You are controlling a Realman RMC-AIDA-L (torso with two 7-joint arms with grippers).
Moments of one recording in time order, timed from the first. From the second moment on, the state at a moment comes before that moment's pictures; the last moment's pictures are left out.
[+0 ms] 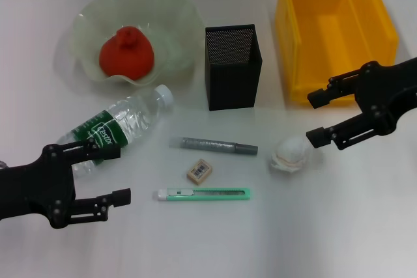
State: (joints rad) left arm -0.29 -1.94 0.94 0.53 1.71 1.78 -1.06; right arm 0.62 2.02 -0.88 -1.17 -2.19 -1.92 1.88
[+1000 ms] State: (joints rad) left arm -0.29 -1.93 0.94 0.53 1.72 1.77 -1.07; right arm 0.68 2.08 -1.24 -1.09 -2.47 -1.56 1.92
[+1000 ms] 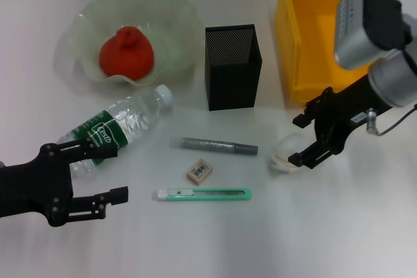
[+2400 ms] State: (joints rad) left arm -0.29 -1.93 0.89 0.53 1.72 1.77 -1.07; right arm 0.60 2.08 -1.01 -1.07 -2.23 -1.64 1.76
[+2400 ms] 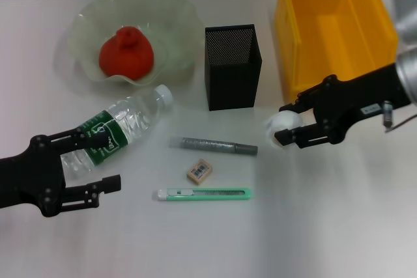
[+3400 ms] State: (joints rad) left arm -0.29 -1.94 0.87 0.53 1.72 1.77 -1.07; right arm 0.45 2.08 -0.47 -0.50 -1.90 -1.66 1.00
